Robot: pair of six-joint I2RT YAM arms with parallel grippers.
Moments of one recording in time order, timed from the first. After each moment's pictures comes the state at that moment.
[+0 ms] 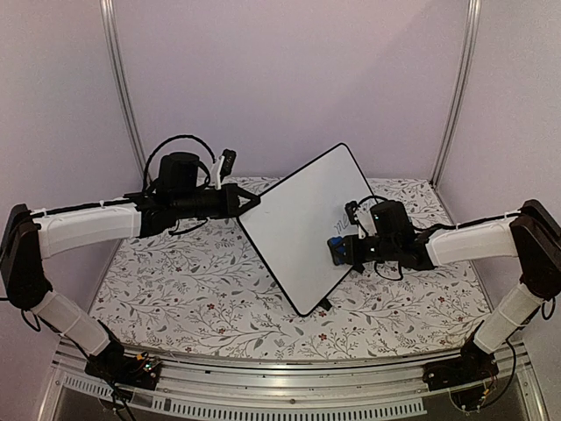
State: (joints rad) left arm -0.63 1.48 1.02 0.10 0.35 -0.53; right arm 0.67 1.60 0.78 0.19 -0.14 0.39
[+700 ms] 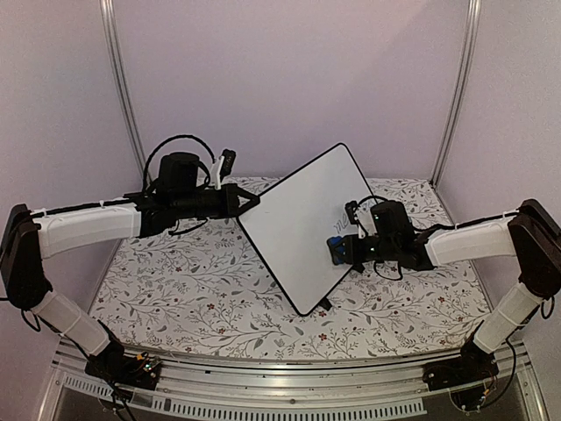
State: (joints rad) left arm -0.63 1.48 1.02 0.10 0.35 -0.53; right arm 0.67 1.61 0.77 0.22 -0.15 0.40
